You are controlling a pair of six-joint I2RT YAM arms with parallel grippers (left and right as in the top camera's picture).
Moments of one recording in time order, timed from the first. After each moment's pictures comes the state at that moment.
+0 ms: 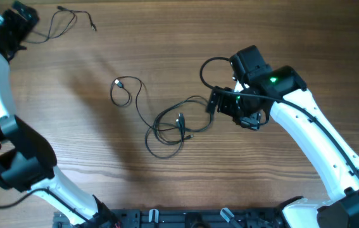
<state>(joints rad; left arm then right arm) 0.46 1.99 1.81 -0.60 0.41 -0.47 0.42 1.53 1.33 -1.14 -0.28 0.70</state>
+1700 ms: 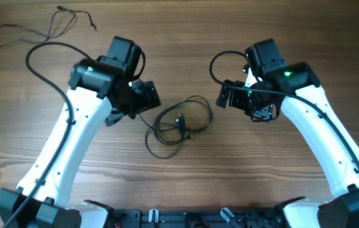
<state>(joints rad) -0.34 1.52 1.43 -1.26 0.05 -0.70 0.32 1.53 1.33 -1.13 -0.23 0.57</state>
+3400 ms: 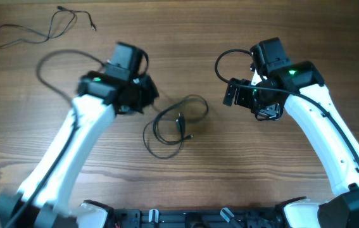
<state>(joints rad) -0.34 1.46 1.33 -0.96 0.15 -0.78 0.29 1.53 1.33 -1.14 -0.16 0.56</state>
